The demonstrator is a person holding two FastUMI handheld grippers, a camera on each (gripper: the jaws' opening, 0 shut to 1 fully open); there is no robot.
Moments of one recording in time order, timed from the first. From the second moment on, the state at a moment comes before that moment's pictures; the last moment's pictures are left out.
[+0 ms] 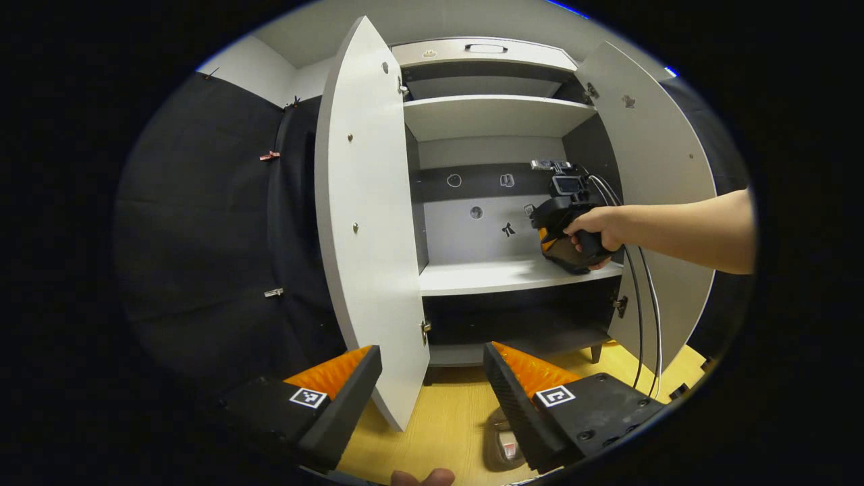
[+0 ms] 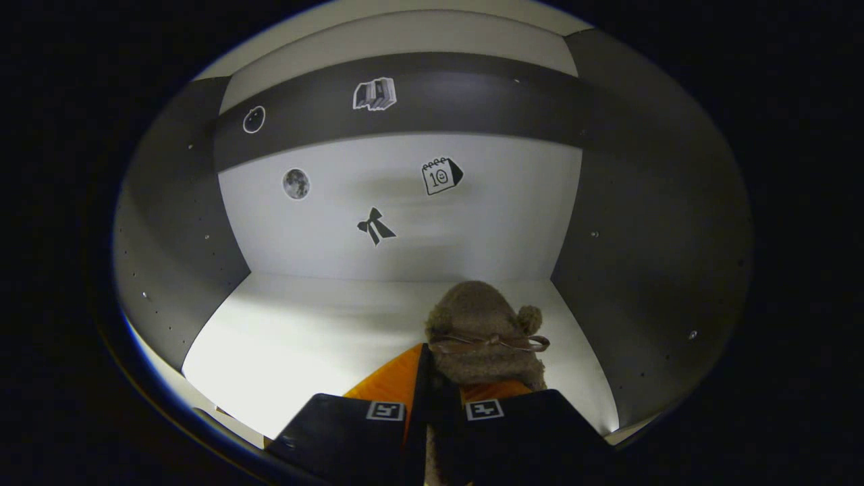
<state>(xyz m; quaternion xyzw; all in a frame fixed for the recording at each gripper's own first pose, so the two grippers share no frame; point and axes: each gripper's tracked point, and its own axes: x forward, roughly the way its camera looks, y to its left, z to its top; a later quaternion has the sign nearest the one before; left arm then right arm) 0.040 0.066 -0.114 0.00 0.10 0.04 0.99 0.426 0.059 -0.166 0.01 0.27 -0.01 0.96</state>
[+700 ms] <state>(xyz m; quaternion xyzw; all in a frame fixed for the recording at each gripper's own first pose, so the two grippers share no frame) 0.045 0.047 -0.144 -0.03 0.13 -0.01 0.99 0.324 0.078 -0.079 0.02 0.17 0.04 0.99</state>
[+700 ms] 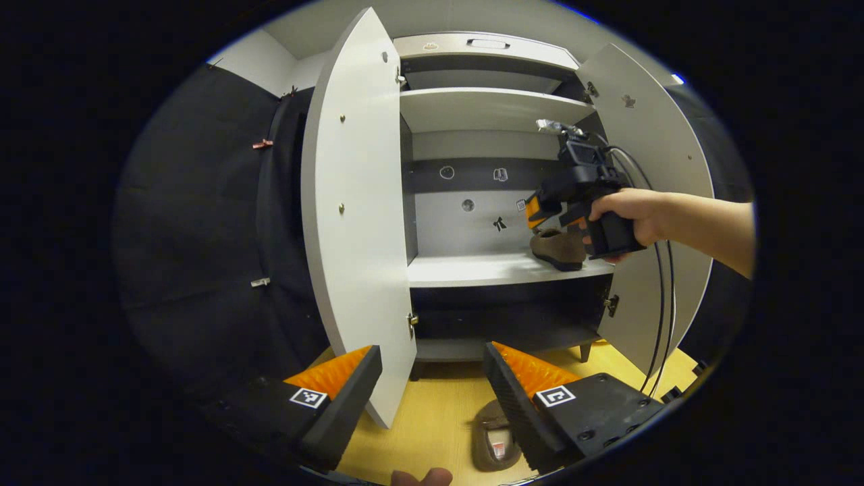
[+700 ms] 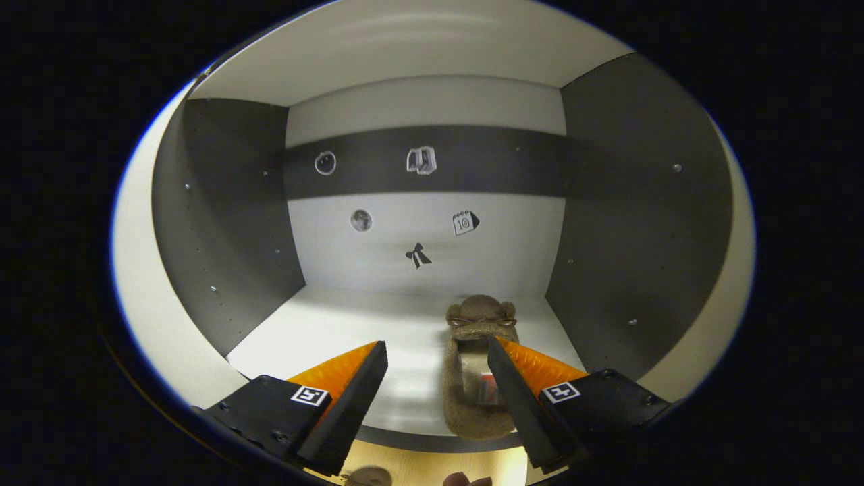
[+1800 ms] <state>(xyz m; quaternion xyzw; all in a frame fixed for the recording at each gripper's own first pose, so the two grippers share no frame) 0.080 -0.038 -0.431 -0.03 0.36 -0.12 0.93 0.065 0.026 0.061 0.07 0.01 0.08 0.99</state>
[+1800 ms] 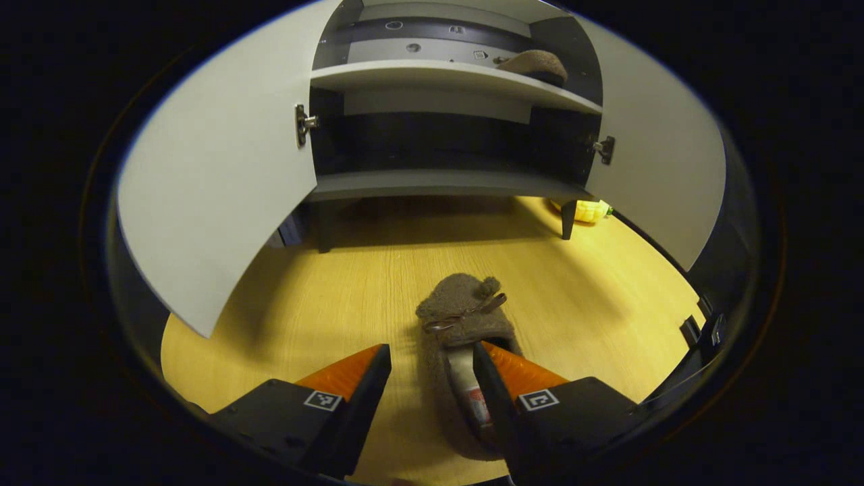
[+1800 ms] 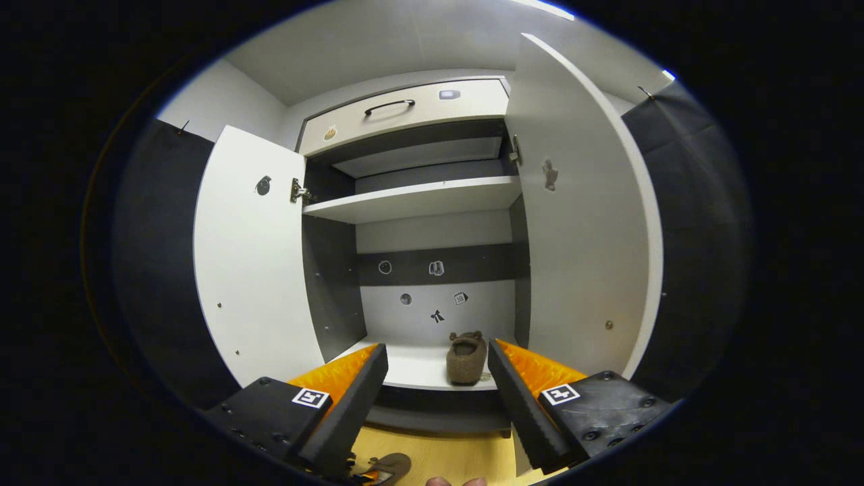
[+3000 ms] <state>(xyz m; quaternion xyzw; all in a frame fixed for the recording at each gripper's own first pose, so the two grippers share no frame) 0.136 -0.019 -0.273 -0.04 0.33 -0.02 0.94 0.015 -0.030 0.057 0.03 0.00 0.05 1.00</state>
